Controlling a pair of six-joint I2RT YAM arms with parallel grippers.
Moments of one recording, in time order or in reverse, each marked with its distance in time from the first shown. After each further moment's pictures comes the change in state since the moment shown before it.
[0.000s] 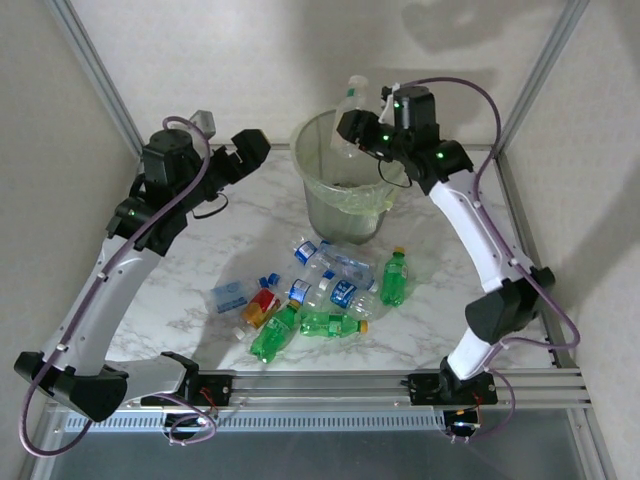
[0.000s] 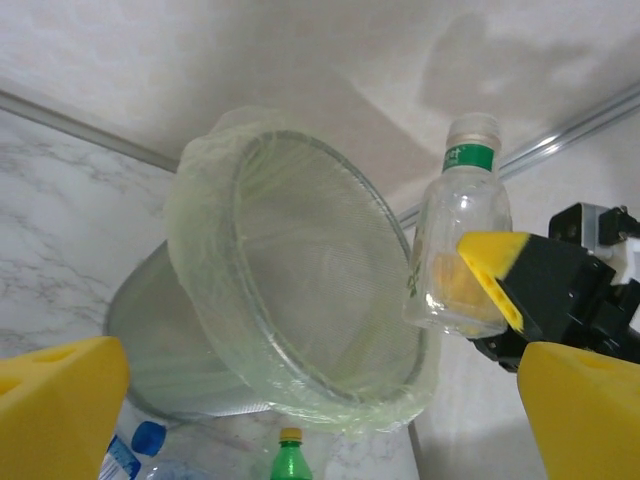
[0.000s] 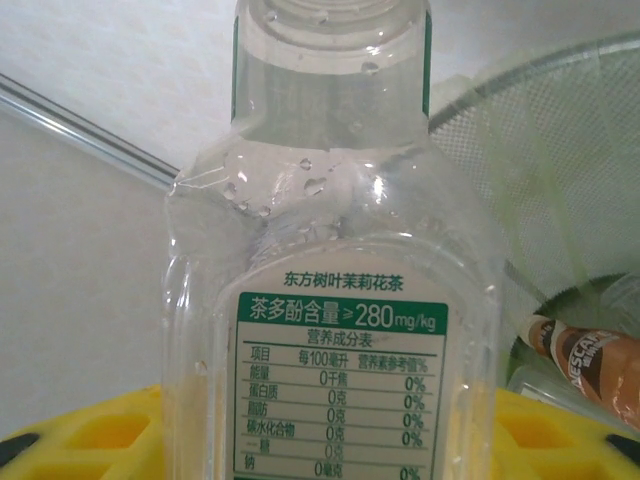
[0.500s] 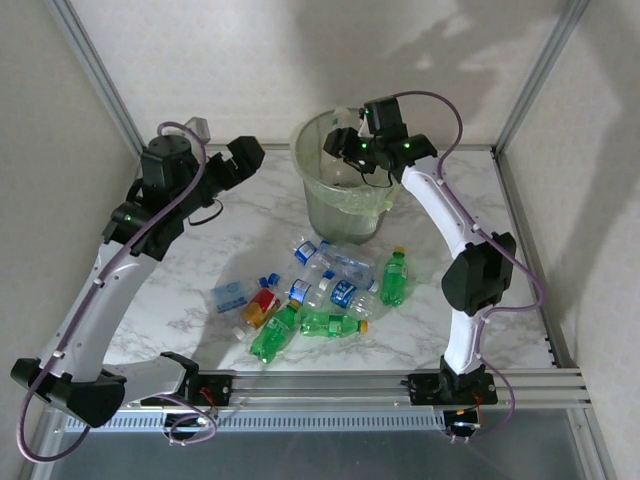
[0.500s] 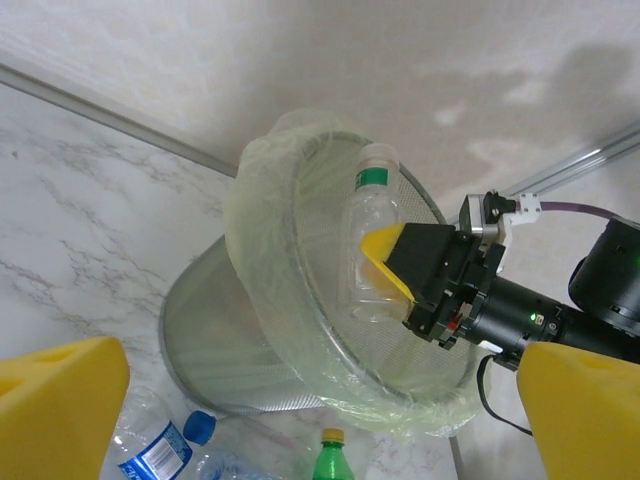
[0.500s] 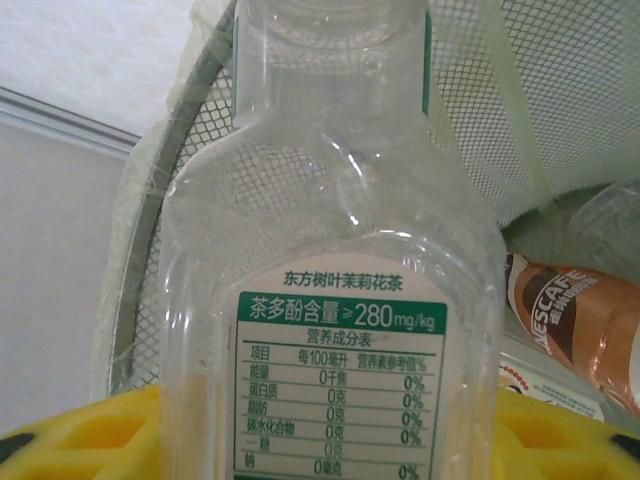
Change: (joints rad) left arm 0.008 -0.034 -0.018 -0.052 -0.069 0.030; right arm 0.000 0.219 0.087 -0.097 -0.029 0.009
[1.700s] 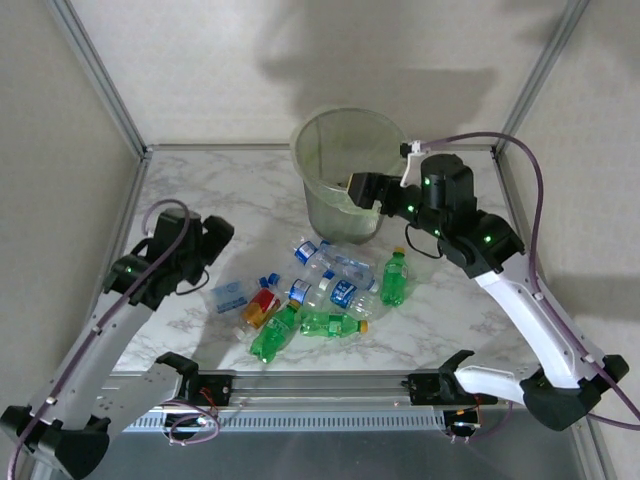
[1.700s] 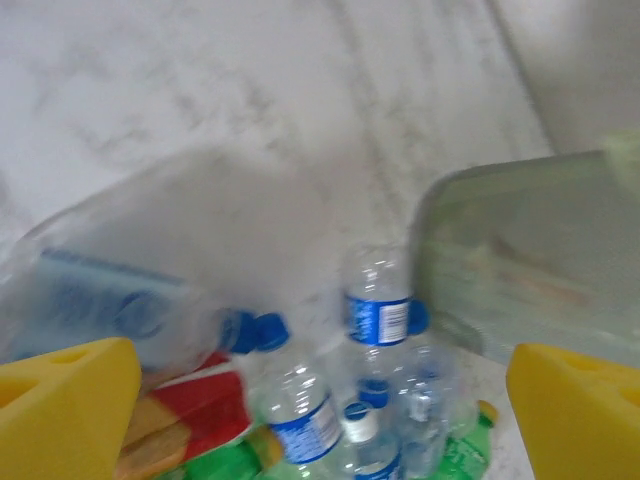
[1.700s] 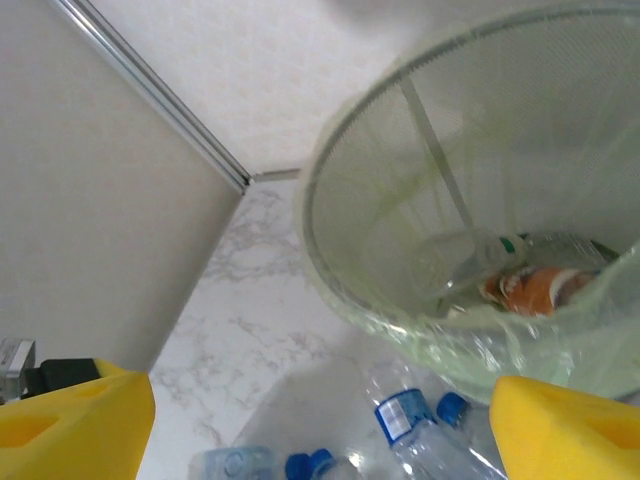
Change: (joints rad) left arm 0.021 -0.298 -0.471 -0.353 -0.191 -0.460; right arm 0.183 -0.764 -0.550 0.069 0.247 -0.190
